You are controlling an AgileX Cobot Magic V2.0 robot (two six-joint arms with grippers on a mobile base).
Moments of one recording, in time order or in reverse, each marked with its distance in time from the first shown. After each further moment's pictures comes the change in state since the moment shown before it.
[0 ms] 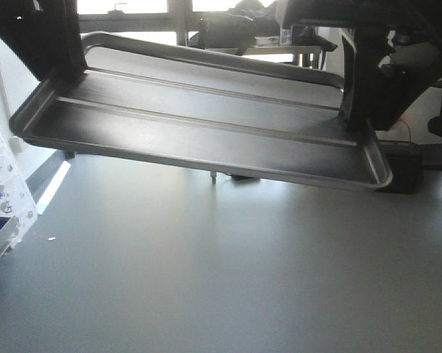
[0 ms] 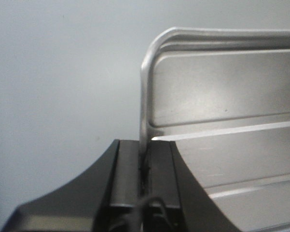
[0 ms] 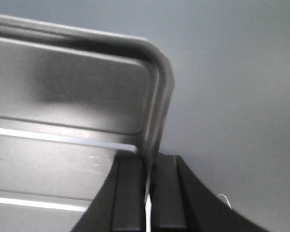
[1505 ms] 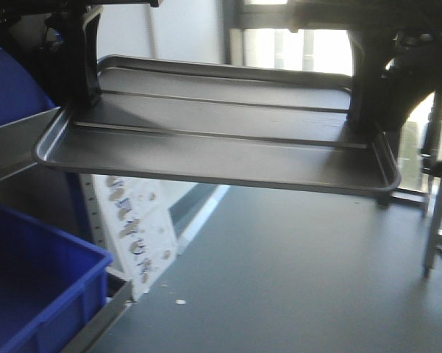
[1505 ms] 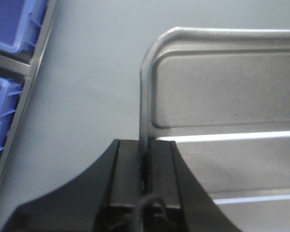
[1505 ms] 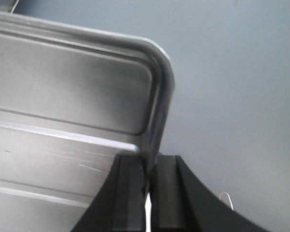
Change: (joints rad) left arm 0.000 0.087 -0.007 0.009 -0.019 -0.002; right arm 0.000 0.000 0.000 -0.013 0.013 0.000
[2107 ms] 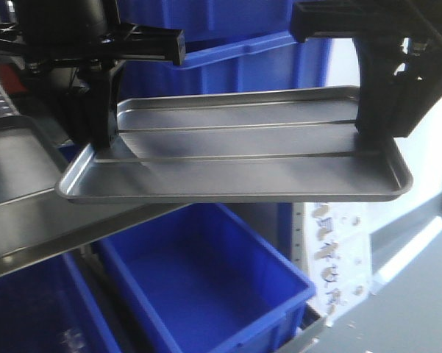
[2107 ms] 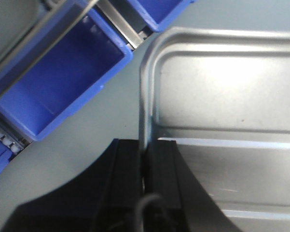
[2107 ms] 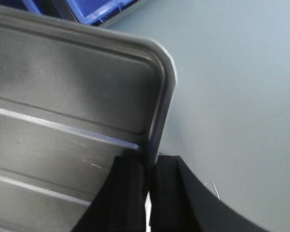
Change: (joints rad) left arm 0.000 0.110 -0.005 -0.002 -0.020 -0.008; right arm 0.000 0.003 0.000 -0.010 0.024 0.000
